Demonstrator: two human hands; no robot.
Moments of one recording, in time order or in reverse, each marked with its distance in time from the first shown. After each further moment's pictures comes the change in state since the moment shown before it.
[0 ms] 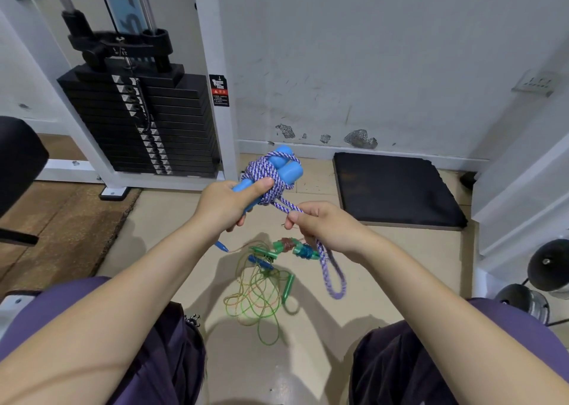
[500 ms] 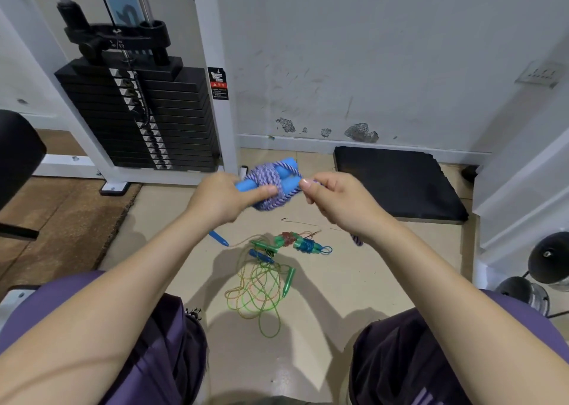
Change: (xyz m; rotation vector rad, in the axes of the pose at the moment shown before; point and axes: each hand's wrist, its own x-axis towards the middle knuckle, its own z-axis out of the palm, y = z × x) left_hand 0.006 0.002 -0.006 0.443 -0.006 0.051; right_hand -0.009 -0.019 -0.018 -0.139 0.223 -0.193
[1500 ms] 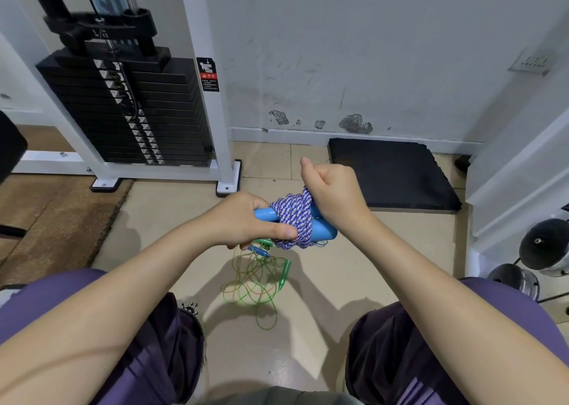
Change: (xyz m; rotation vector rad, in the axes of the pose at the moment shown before) left_hand -0.036 0.013 0.012 -0.095 -0.488 0.193; right_hand 0.015 0.018 0.015 -0.173 0.310 -0.100
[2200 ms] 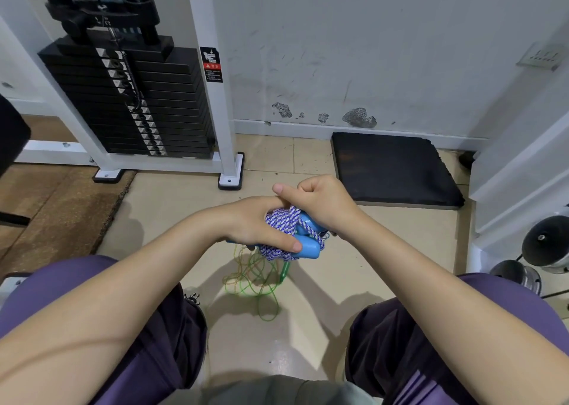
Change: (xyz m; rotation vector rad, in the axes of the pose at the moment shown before) left_hand 0.007 -0.006 0.008 -0.051 -0.239 0.104; right_hand -0.014 -0.001 0.016 0.131 -0.270 0.239
